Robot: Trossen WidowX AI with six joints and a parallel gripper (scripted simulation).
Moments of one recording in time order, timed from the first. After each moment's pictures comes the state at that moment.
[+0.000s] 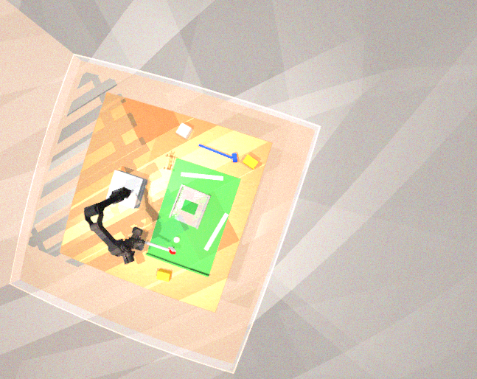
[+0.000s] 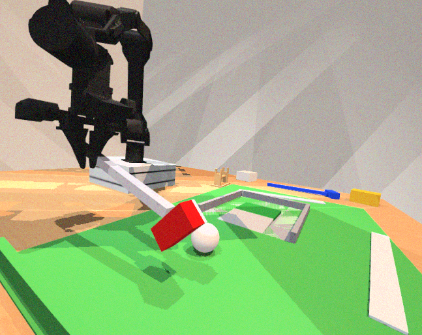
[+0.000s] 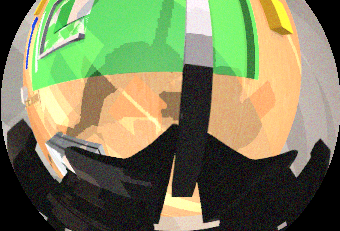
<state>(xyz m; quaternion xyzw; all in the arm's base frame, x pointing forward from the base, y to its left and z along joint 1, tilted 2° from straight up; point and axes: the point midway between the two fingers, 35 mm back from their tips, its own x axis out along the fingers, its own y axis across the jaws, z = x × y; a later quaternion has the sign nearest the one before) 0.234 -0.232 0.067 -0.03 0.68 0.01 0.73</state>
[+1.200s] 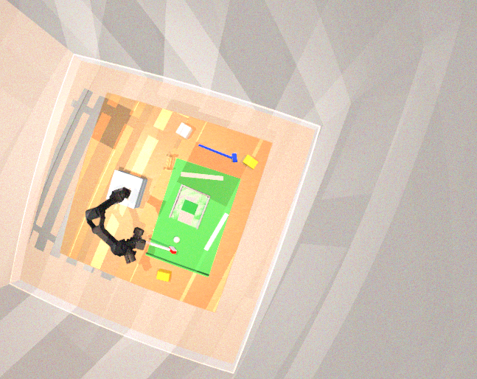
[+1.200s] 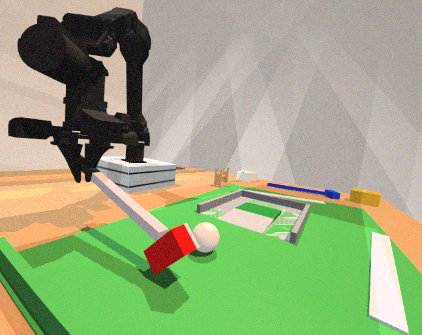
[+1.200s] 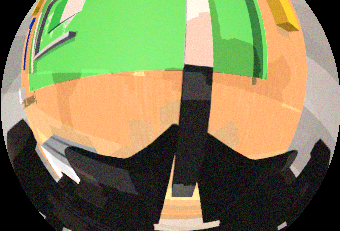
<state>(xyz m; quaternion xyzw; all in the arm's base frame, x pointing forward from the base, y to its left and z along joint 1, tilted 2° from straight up) 0.234 -0.239 0.041 -0.03 0.69 0.01 0.73</state>
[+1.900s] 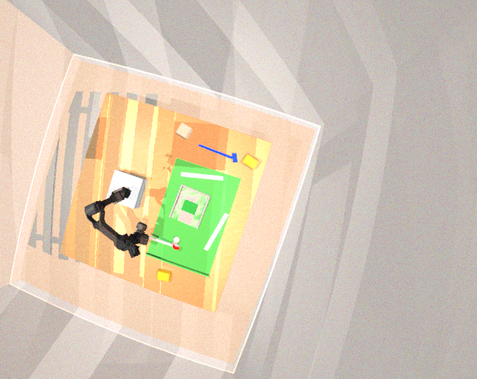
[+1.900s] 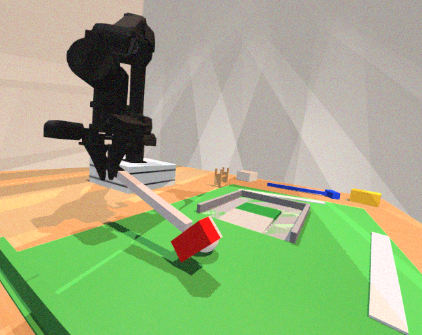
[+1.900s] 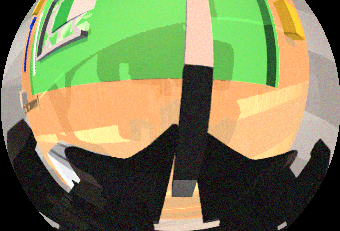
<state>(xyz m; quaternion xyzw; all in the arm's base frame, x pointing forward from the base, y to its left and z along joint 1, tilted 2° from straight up) 0.240 -0.199 0.043 -0.03 0.69 0.01 0.73</state>
